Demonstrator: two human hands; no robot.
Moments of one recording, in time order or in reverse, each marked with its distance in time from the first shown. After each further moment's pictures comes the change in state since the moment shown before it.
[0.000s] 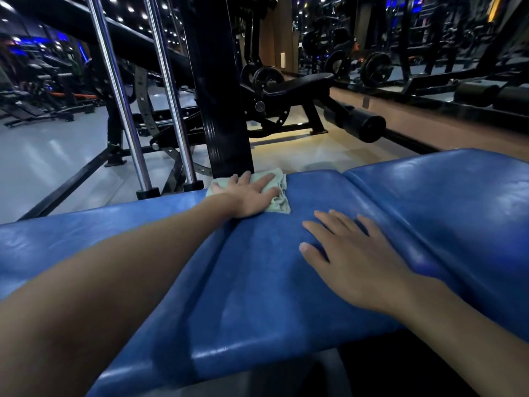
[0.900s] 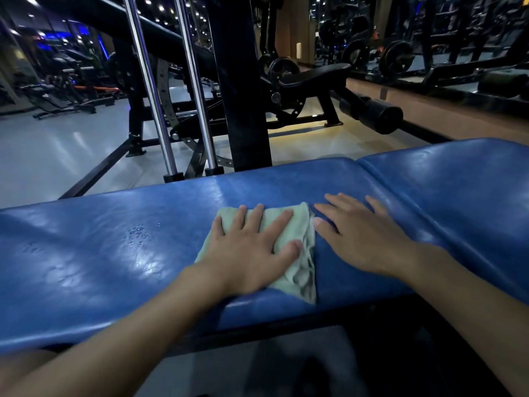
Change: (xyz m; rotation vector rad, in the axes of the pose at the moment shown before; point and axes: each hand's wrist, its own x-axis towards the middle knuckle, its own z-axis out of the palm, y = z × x) left_hand -0.180 0.005 0.031 0.038 0.020 0.088; right_hand -0.002 -0.004 -0.006 0.097 -0.020 -0.018
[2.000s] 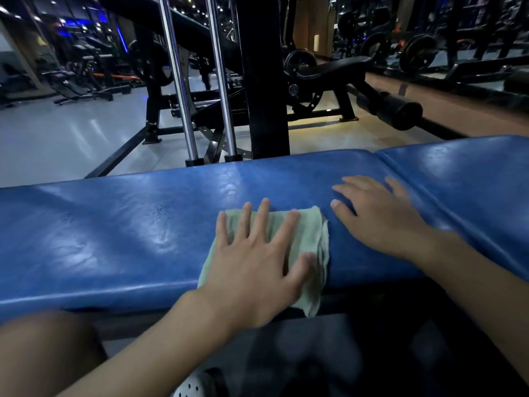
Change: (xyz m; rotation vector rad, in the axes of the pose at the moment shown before) left_hand -0.071 0.005 0.011 0.050 0.128 -0.027; right_hand -0.006 -0.012 -0.006 -0.026 0.121 0.010
